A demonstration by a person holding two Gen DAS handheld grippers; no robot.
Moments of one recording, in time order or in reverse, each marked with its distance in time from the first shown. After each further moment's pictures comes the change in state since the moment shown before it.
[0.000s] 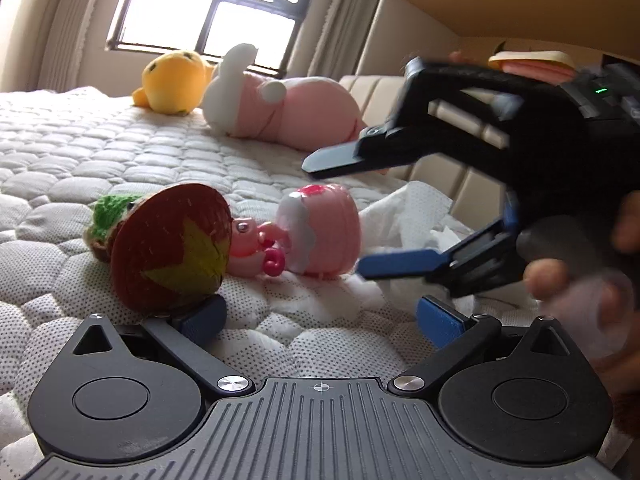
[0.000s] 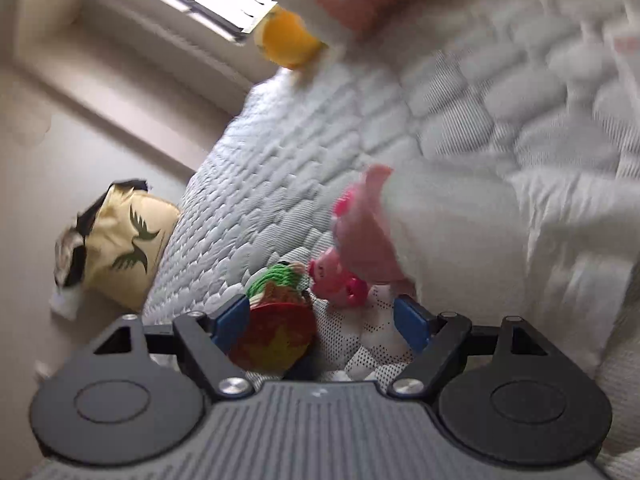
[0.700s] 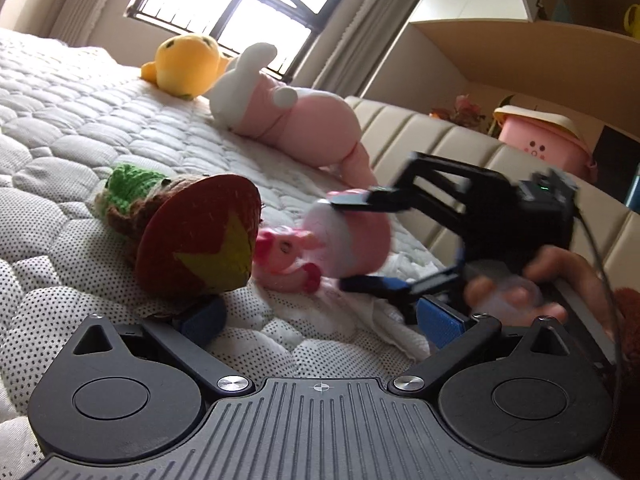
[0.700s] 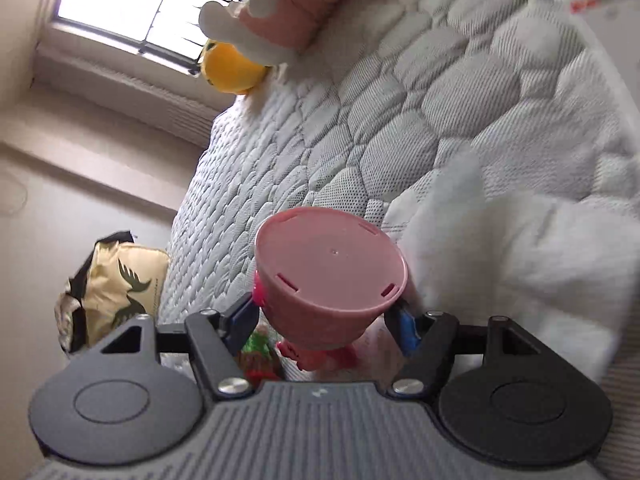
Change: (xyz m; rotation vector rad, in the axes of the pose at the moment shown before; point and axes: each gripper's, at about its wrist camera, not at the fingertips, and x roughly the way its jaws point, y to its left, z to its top) left arm -0.006 0.030 -0.005 -0.169 -0.050 -0.135; right arm -0.012 -0.033 0.025 0.031 -0.067 -0.041
